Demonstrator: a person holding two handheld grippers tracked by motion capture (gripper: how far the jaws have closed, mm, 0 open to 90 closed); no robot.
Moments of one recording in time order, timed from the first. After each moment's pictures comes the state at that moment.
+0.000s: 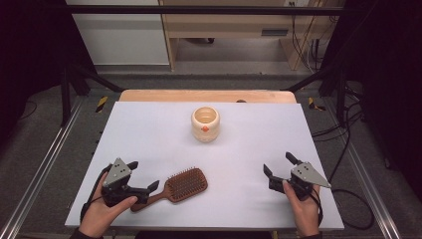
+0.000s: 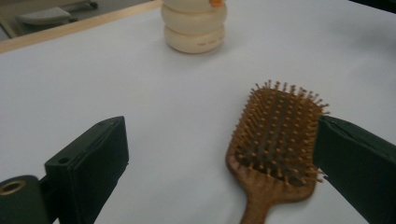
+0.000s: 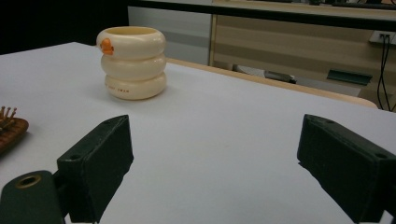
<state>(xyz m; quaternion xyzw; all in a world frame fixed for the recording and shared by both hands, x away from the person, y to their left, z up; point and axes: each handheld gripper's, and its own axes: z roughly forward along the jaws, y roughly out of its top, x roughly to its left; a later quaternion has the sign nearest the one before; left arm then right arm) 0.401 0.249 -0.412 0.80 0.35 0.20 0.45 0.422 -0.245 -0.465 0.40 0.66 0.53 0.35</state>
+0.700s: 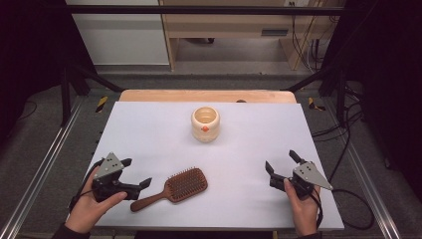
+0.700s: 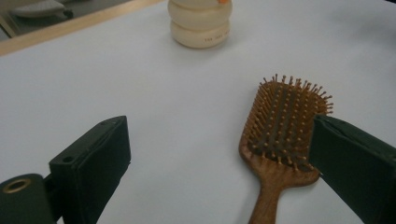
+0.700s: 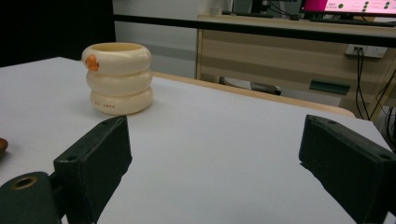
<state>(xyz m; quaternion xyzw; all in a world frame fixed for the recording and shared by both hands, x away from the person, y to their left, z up) 0.410 0.276 -0.393 0.80 0.35 0.21 0.44 0.421 -0.246 -0.462 0.41 0.63 0.54 0.38</state>
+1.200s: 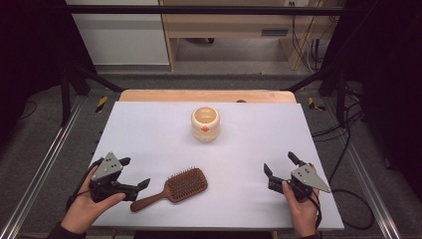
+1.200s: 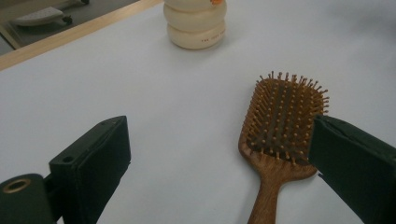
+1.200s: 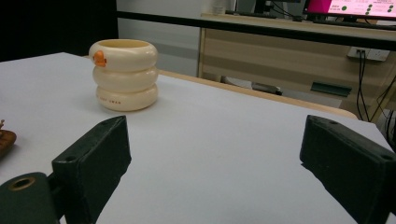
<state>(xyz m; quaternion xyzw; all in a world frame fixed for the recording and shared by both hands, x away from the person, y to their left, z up) 0.405 0.266 -0.389 0.82 0.33 0.21 0.42 0.416 -0.240 -0.463 0.40 0.64 0.53 0.39</state>
